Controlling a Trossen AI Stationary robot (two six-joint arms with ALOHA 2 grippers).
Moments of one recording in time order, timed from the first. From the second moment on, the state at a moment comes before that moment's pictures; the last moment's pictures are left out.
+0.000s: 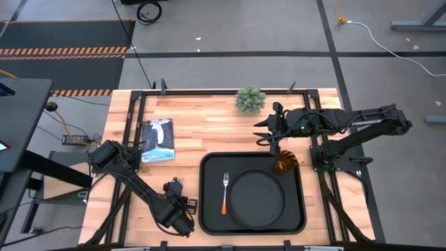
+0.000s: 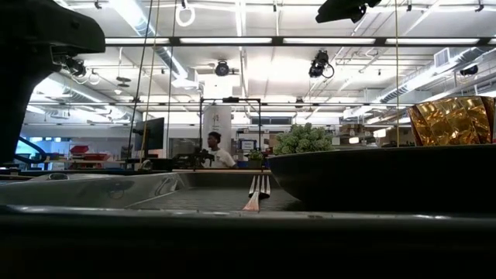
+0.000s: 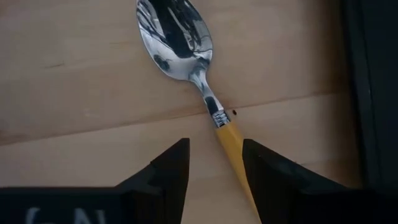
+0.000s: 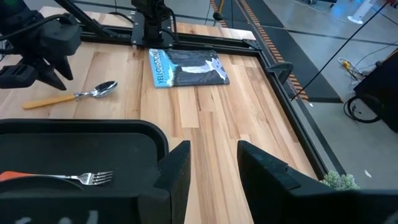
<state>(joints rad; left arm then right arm) -0.74 1.92 1.34 -1.10 -0.25 -2.16 0.08 1.06 1.04 -0.47 0.28 -0.06</state>
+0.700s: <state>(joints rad) -0.74 1.92 1.34 -1.08 -0.22 -2.16 0.08 1.06 1.04 -0.47 0.28 -0.06</state>
